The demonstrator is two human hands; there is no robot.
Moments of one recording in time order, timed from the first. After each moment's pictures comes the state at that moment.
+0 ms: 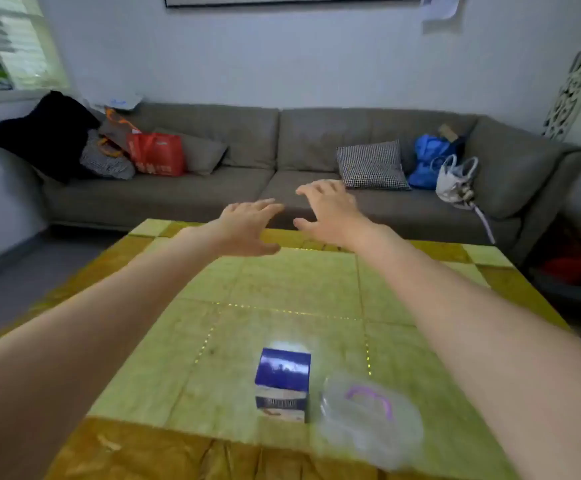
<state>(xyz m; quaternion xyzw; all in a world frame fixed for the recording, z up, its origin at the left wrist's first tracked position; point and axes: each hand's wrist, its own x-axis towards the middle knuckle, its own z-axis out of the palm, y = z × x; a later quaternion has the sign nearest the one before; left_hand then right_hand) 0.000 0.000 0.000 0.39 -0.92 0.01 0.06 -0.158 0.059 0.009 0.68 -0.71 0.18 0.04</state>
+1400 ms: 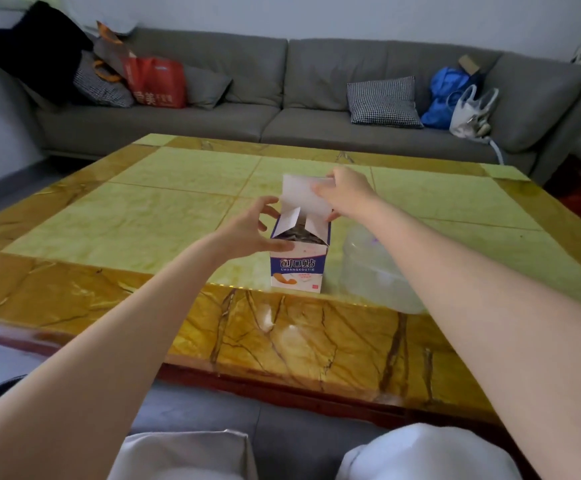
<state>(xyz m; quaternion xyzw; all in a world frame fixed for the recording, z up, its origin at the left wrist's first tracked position) 0.071 0.101 -0.218 0.41 -0.81 -0.35 0.21 -0.095 0.139 -0.171 0.54 -0.77 0.31 -0.17</state>
